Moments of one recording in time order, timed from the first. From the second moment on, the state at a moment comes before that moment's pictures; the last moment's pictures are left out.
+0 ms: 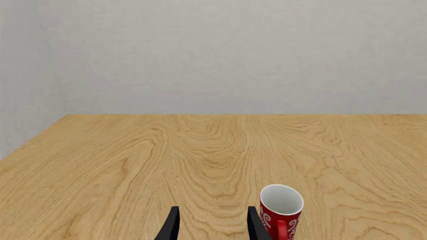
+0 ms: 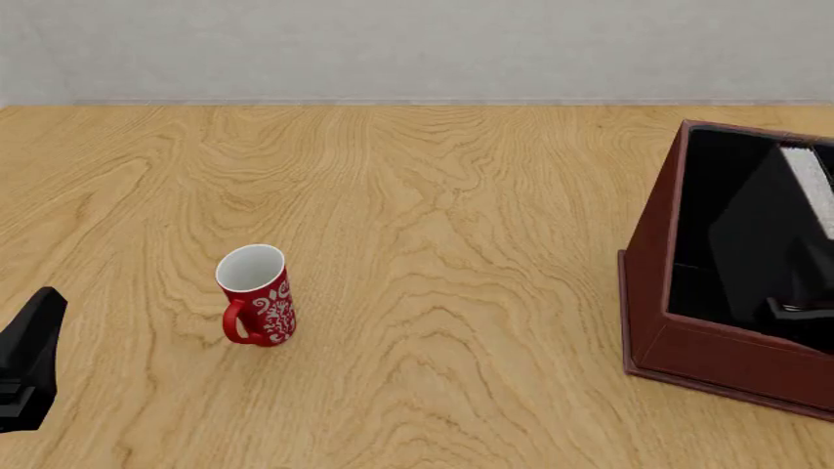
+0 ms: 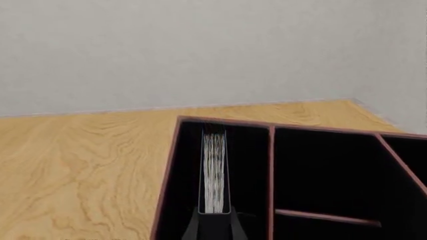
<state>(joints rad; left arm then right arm) 0.00 0.00 0.00 0.00 0.00 -0.14 0.71 -0.01 -0.64 -0.01</state>
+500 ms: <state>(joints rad) 0.00 0.00 0.00 0.00 0.00 -0.15 0.82 0.00 -0.75 -0.01</state>
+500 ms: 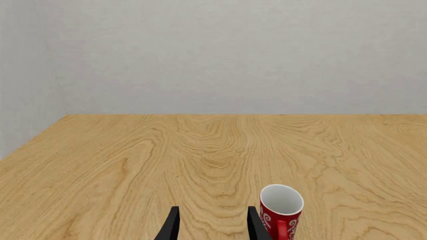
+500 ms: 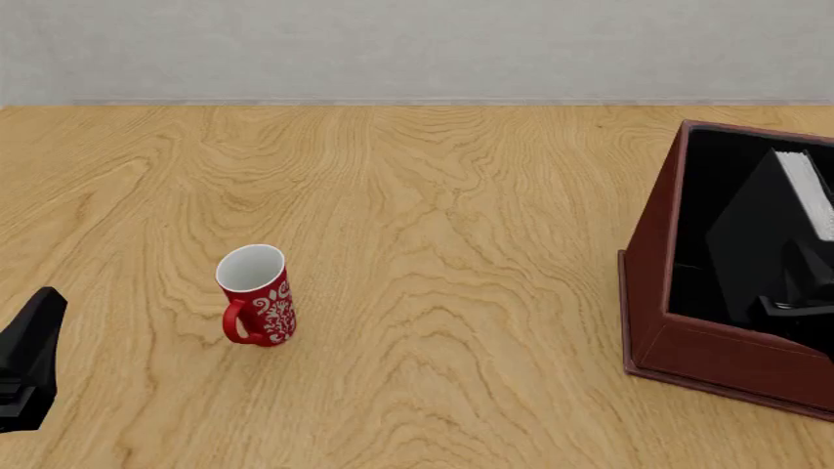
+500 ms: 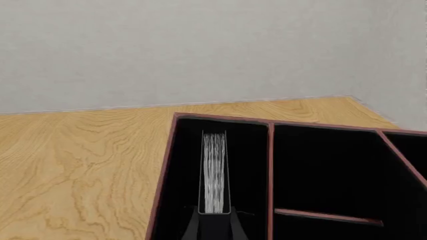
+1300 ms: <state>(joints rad) 0.00 0.00 0.00 0.00 0.00 -0.14 1.00 0.00 -0.89 0.00</state>
